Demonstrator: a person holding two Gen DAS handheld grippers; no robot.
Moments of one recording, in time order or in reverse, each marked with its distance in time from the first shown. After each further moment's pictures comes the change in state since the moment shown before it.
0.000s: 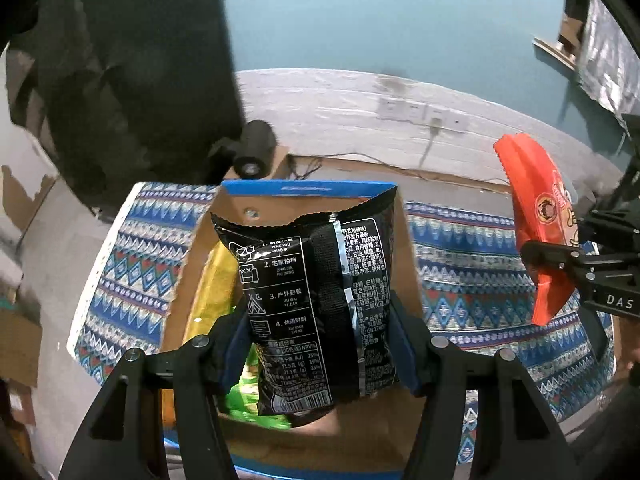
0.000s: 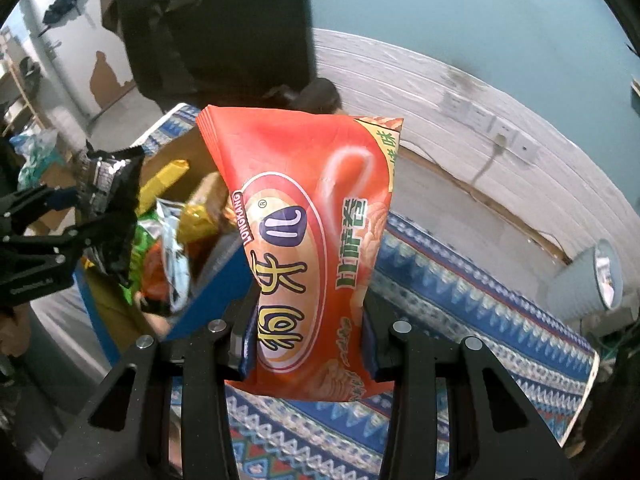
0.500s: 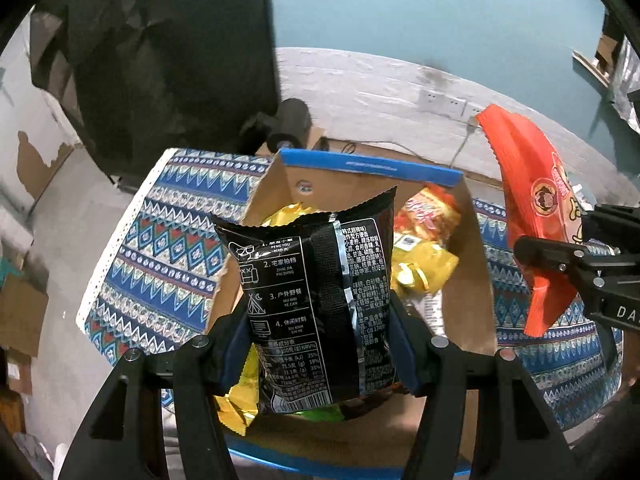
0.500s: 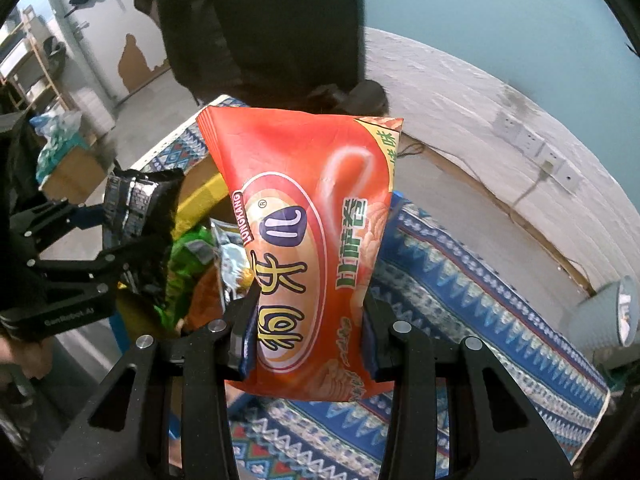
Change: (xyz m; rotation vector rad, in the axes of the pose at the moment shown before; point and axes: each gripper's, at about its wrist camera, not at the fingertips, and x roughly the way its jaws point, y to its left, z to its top) left arm 0.015 0.052 -0.012 -0.088 0.052 0.057; right arm 0.040 0.070 0.040 -0.077 0.026 0.080
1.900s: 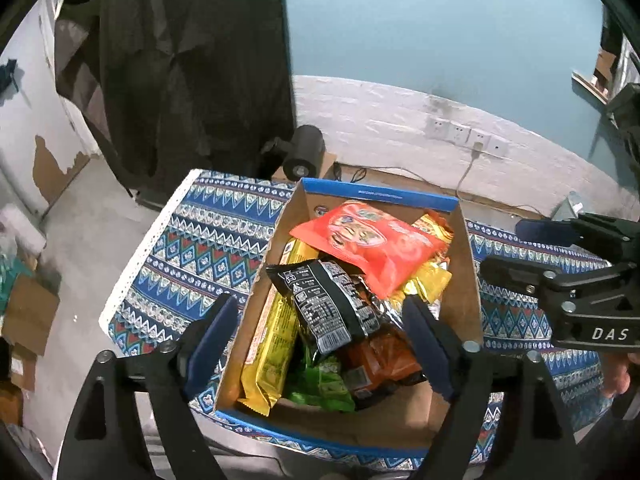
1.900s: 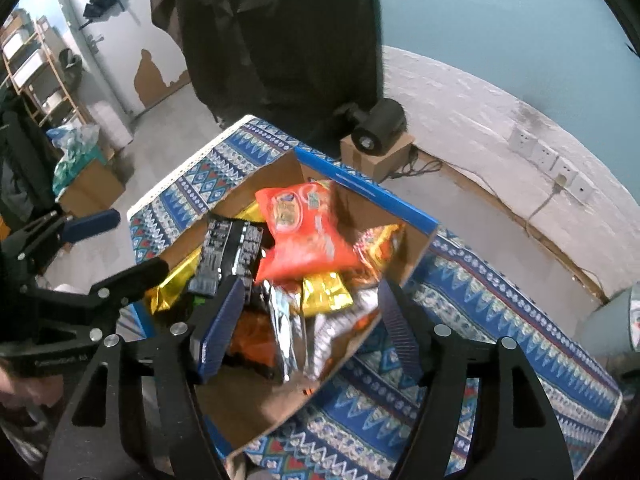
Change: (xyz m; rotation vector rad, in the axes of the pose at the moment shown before) left arm -0.050 0.006 -0.005 -0.008 -0.105 0.031; right arm -0.019 0.028 0.006 0.003 -0.069 0.040
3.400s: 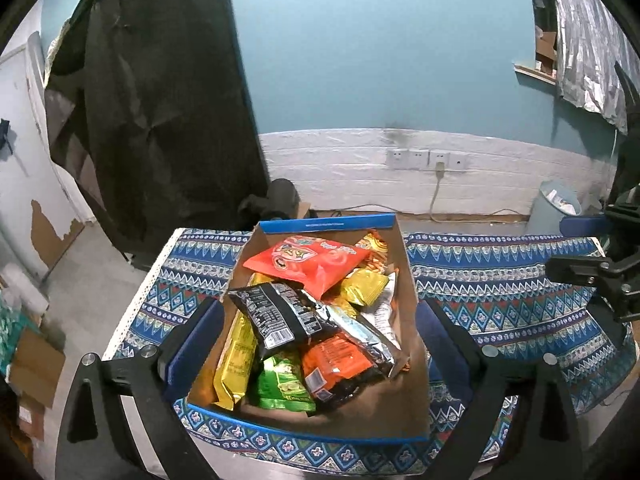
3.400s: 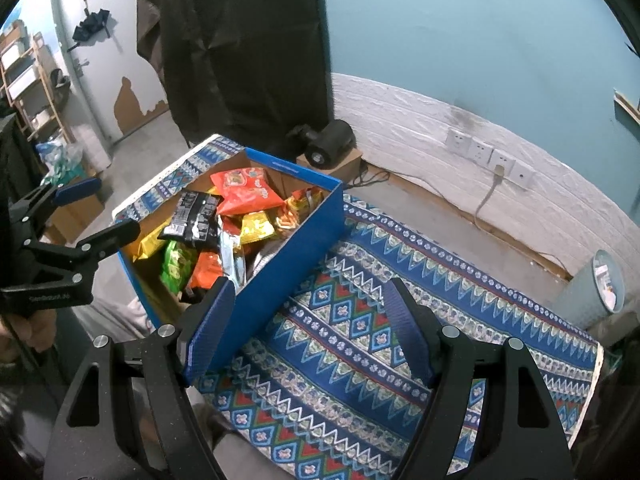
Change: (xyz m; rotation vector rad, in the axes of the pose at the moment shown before) left arm -0.047 -0.056 -0.036 0.135 -0.198 -0.010; right arm -0.091 -0.043 -0.092 0.043 -0.132 -0.106
